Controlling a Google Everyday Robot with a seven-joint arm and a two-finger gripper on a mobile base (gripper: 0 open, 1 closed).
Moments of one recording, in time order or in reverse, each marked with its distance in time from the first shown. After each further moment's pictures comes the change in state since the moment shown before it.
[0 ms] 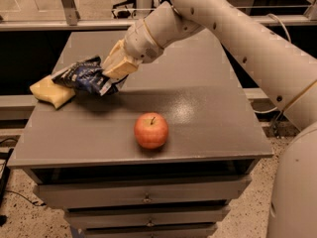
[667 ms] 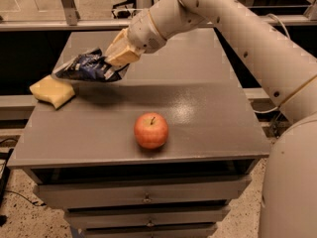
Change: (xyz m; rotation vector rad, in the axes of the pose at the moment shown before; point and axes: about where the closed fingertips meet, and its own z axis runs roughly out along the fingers) arm -0.002 -0.030 -0.017 0.070 -0.023 0.003
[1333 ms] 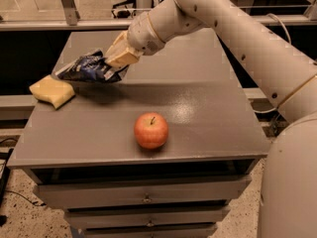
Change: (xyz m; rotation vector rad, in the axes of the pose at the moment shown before) arm 0.009 -0.006 0.008 0.020 0.004 0.014
